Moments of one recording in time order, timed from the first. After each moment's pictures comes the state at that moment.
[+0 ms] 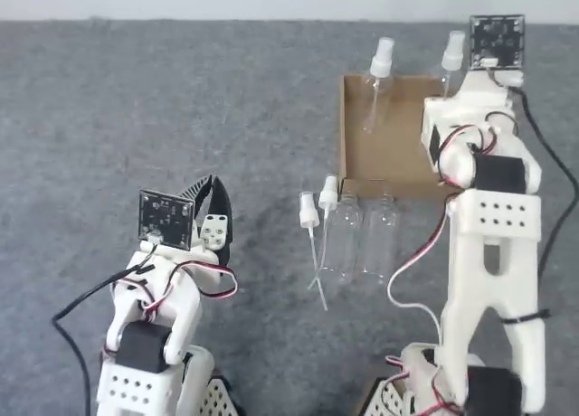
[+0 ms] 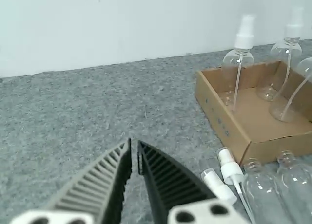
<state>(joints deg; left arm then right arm) 6.3 -92.0 80.5 45.6 4.4 1.0 -24.6 18.5 50.9 4.0</state>
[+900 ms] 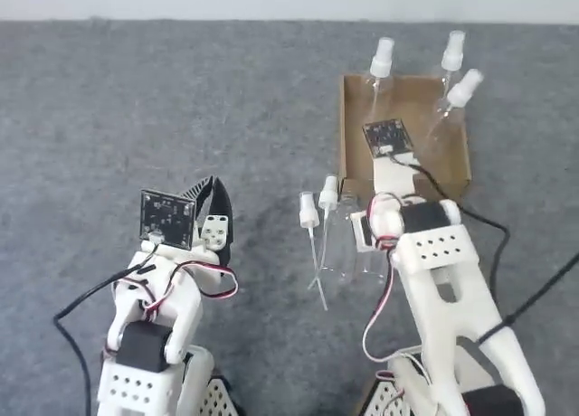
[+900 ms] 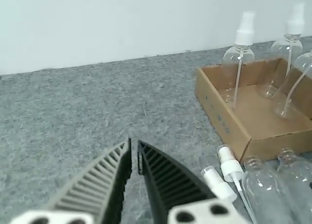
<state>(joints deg) 6.3 -92.0 81.1 45.6 4.4 -15.7 -30.3 47.3 61.2 -2.2</state>
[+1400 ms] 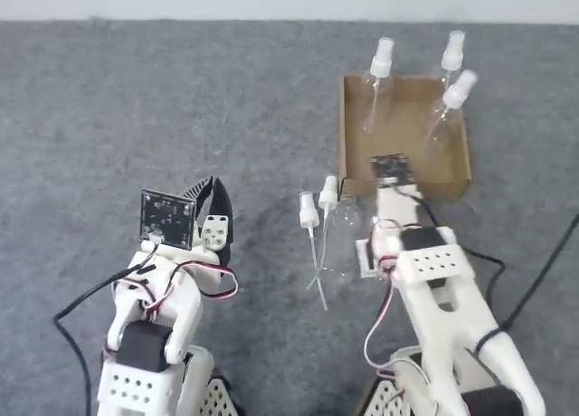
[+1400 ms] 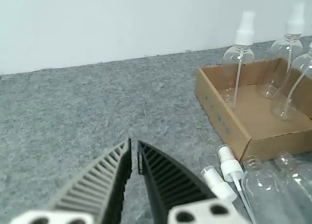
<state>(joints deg) 6.3 -92.0 81.1 45.6 4.4 -12.0 -30.8 60.8 53.5 -3.0</state>
